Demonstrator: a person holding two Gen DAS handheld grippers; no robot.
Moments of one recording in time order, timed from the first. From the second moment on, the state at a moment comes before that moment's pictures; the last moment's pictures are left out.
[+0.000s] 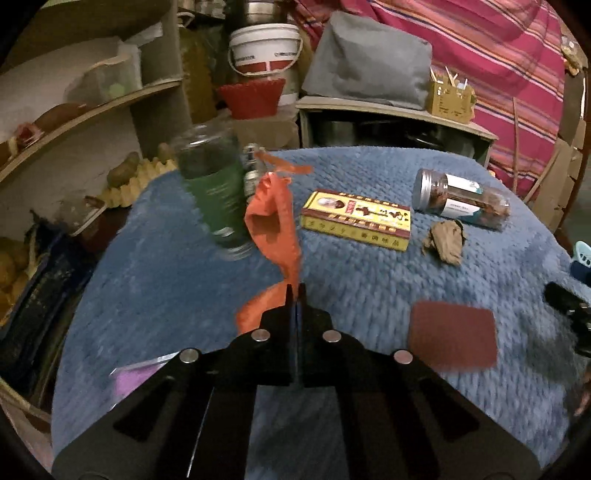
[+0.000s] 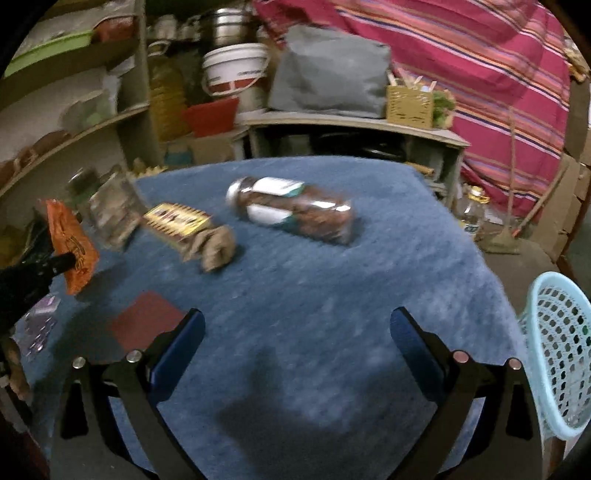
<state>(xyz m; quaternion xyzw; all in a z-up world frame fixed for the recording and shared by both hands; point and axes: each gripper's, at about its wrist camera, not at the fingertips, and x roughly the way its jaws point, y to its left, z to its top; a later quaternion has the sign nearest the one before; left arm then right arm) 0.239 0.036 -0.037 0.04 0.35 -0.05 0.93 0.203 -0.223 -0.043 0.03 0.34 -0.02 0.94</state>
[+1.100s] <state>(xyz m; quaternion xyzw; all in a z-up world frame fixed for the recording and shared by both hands) 0.212 0.105 -0.047 0.05 0.35 -0.03 0.94 0.235 -0.101 -0.086 -0.02 0.42 0.03 0.90</state>
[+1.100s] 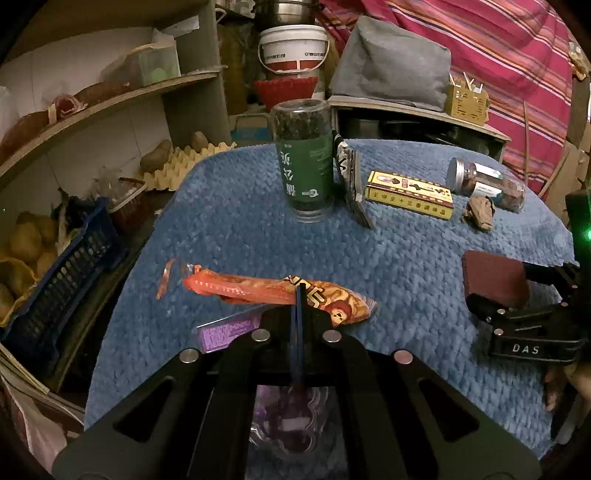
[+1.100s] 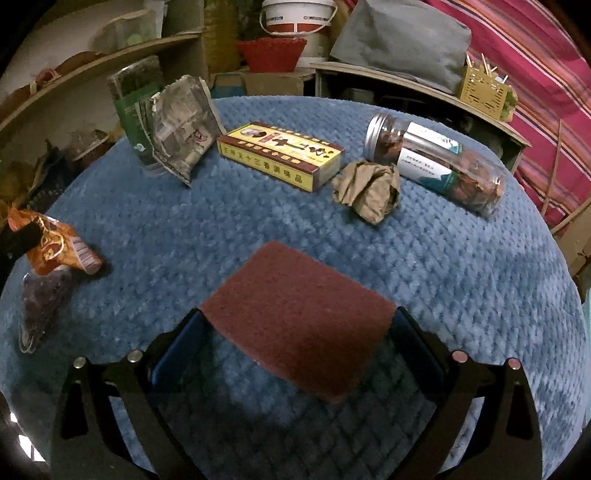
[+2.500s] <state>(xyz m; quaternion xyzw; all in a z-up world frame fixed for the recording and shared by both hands) 0.192 -0.099 -0.002 0.07 0.28 -0.15 0.94 0.124 -0.361 -0.019 0.02 0.32 -0.08 0.95</state>
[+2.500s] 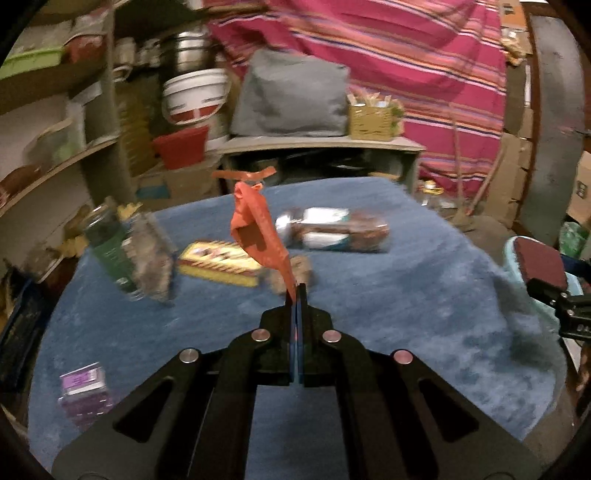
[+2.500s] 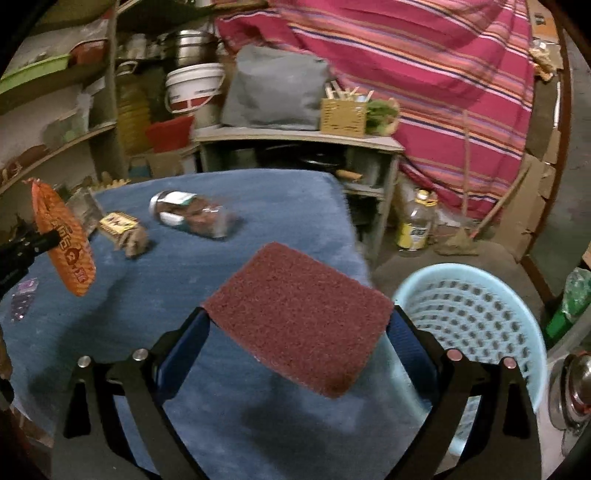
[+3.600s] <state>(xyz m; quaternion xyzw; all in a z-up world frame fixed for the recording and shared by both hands) 0.152 -0.445 -0.034 0.13 0.29 -0.40 0.86 0.031 -0.593 -0.050 0.12 0.32 -0.25 0.90</state>
